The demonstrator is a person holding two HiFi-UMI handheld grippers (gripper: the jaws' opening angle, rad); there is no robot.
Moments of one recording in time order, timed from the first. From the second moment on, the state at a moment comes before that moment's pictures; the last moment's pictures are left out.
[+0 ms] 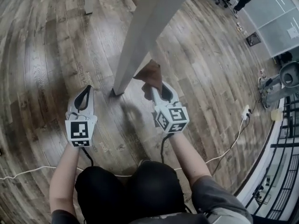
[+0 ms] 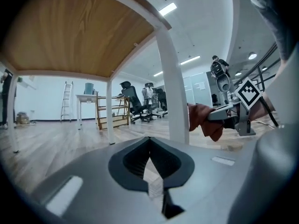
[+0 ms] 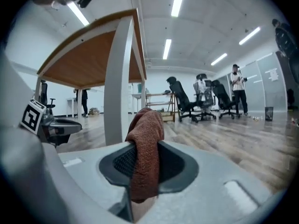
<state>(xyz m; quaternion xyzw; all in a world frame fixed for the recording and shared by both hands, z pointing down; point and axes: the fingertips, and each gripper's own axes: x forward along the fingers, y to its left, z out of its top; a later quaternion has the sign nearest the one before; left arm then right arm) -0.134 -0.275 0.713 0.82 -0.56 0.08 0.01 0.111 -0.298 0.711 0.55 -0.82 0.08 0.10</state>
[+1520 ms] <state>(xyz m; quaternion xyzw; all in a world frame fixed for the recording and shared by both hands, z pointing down) -0.050 -0.262 0.637 0.89 -0.45 0.03 -0.04 0.049 -0.311 0.692 0.43 -0.89 0.02 0.13</state>
